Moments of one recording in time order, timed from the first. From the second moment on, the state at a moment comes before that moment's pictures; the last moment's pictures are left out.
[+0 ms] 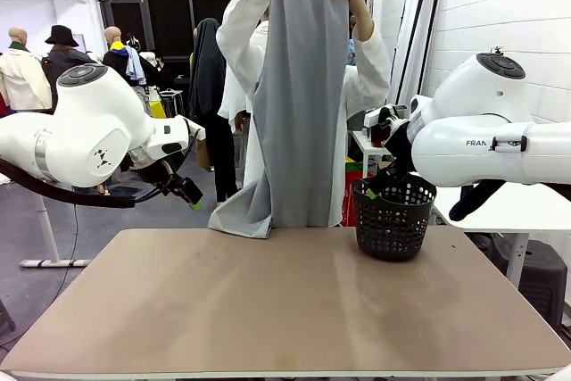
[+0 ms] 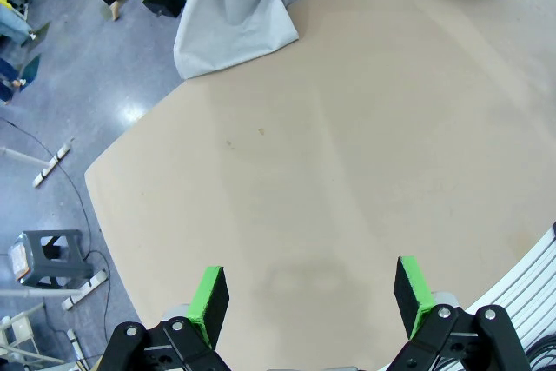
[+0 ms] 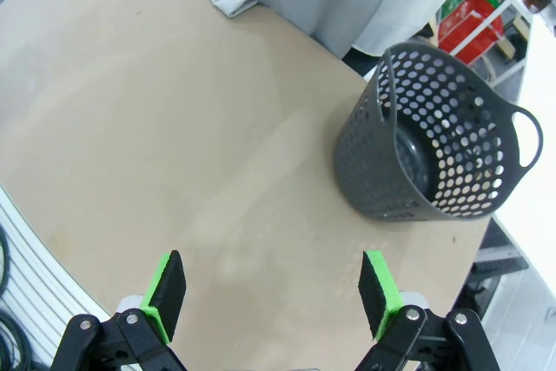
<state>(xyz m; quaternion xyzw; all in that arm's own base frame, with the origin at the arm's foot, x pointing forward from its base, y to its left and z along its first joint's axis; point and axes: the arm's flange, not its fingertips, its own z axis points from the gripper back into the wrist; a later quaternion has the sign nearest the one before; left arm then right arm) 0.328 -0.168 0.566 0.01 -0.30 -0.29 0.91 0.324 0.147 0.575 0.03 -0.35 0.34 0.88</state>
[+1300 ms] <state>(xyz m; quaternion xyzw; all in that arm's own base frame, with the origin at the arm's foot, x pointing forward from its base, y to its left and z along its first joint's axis) 0.328 -0.168 0.566 0.01 -0.30 -0.29 0.91 0.324 0.147 0.575 0.03 -0.35 0.34 0.88</state>
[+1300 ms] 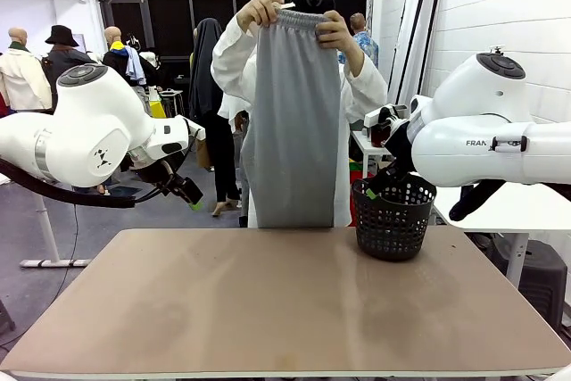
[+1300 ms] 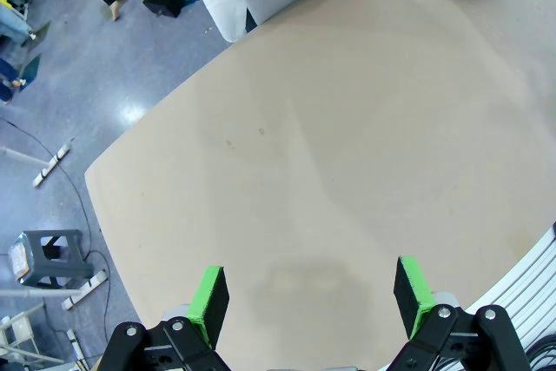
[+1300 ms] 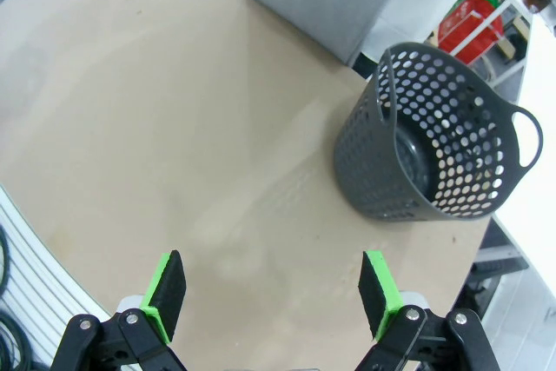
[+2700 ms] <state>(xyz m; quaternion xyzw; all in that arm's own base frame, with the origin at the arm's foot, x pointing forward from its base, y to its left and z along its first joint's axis) 0.328 -0.168 0.566 0.01 -0.30 -0.29 0.91 0.324 0.147 0.575 0.03 -0.35 0.34 0.88</state>
